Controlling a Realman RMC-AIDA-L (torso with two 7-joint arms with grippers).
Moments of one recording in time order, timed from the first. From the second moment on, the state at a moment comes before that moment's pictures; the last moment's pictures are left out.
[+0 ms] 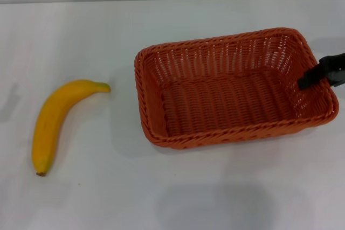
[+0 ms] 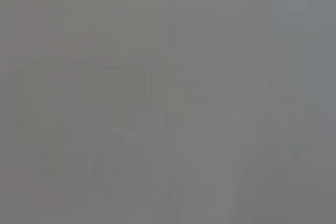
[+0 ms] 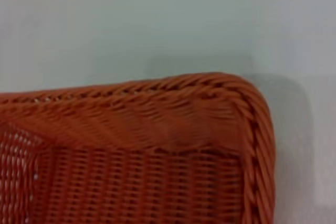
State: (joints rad) left arm -0.14 -2.08 -2.30 -0.33 0.65 -1.61 2.39; right arm 0.77 1.94 -0.91 -0.96 0.63 1.61 -0.40
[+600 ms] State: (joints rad) left arm -0.11 -2.08 -2.30 -0.32 0.65 -1.61 2.39; right arm 0.79 1.89 -0.89 -1.04 0.62 1.69 -0.41
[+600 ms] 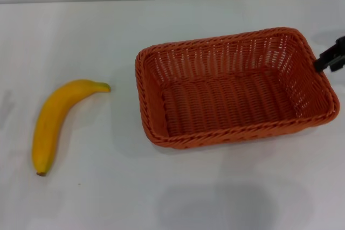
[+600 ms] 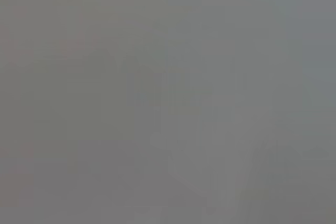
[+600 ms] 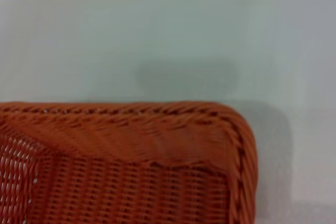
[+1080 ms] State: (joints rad) left arm -0.07 -2.07 -2.29 -0.37 0.77 -1.62 2.20; right arm 0.76 1.87 -0.62 -1.22 0.69 1.73 -0.61
